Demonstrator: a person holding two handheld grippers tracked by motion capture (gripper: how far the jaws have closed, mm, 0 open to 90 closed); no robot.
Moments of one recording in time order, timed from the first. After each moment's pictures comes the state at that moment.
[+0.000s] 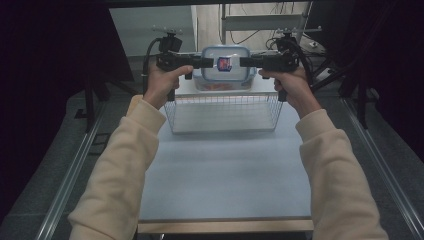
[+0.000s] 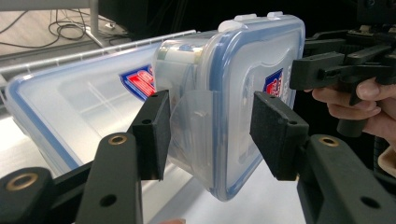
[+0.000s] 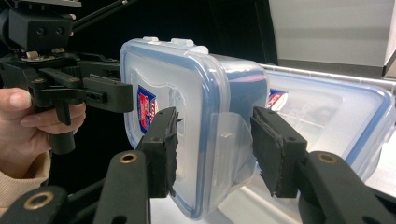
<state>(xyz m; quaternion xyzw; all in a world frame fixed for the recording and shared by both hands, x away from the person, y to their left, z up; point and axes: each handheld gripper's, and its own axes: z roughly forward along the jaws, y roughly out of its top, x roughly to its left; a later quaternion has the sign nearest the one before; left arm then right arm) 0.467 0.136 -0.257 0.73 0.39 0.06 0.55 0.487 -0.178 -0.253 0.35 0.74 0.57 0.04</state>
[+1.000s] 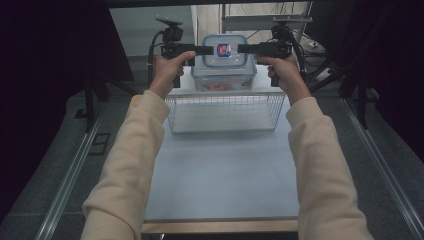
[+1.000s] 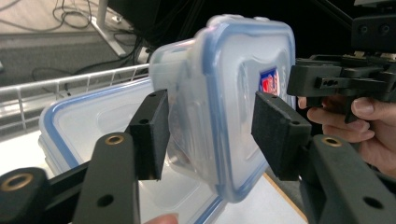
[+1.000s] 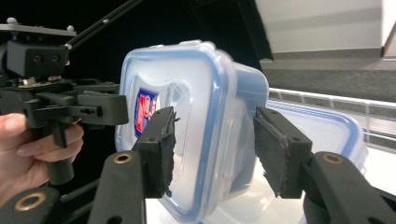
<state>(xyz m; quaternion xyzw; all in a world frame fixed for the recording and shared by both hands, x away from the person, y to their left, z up) 0.524 0.139 -0.268 0.70 0.44 0.02 0.56 0.549 -0.172 -0.261 0.40 0.71 0.57 0.01</state>
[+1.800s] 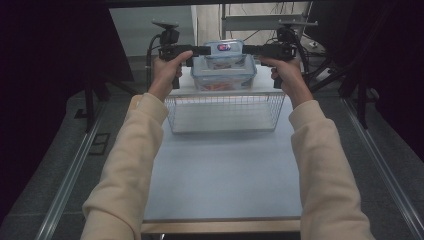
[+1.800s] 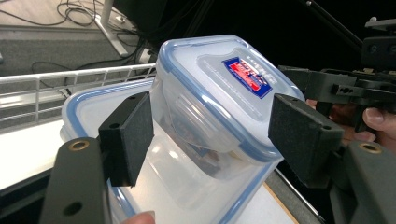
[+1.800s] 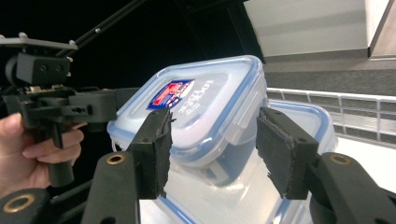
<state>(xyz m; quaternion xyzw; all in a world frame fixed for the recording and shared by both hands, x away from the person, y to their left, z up) 0.526 0.150 -0.277 0.67 0.46 0.01 0.58 0.546 -0.185 -0.265 0.42 0.70 0.58 0.02</state>
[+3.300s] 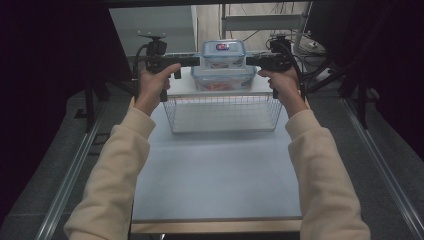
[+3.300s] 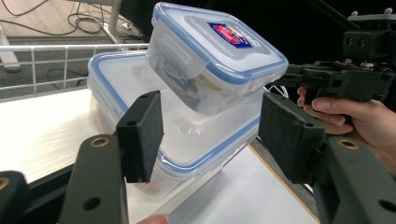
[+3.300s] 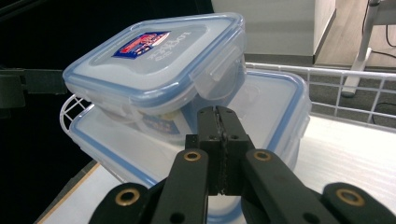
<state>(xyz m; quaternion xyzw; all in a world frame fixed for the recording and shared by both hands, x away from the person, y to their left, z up) 0.482 0.174 -0.285 0.68 0.45 0.04 0.57 0.525 -0.174 -0.284 0.42 0.73 0.53 0.11</state>
